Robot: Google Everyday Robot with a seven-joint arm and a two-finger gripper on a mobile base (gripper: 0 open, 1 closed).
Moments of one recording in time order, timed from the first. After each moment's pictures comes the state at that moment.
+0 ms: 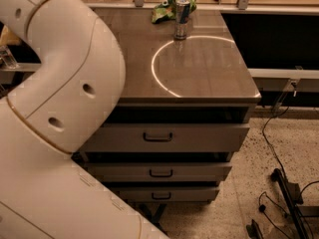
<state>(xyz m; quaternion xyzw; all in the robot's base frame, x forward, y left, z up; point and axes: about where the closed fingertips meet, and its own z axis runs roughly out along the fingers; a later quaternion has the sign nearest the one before) 0.695 0.297 0.987 -0.78 0.57 -0.22 0.11</state>
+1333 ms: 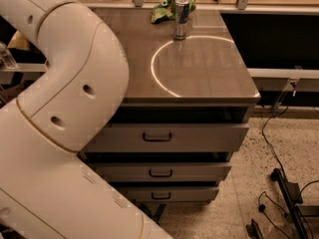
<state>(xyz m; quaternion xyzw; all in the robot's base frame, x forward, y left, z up) 0.728 0.290 0.951 -0.79 0.56 -0.21 0.11</state>
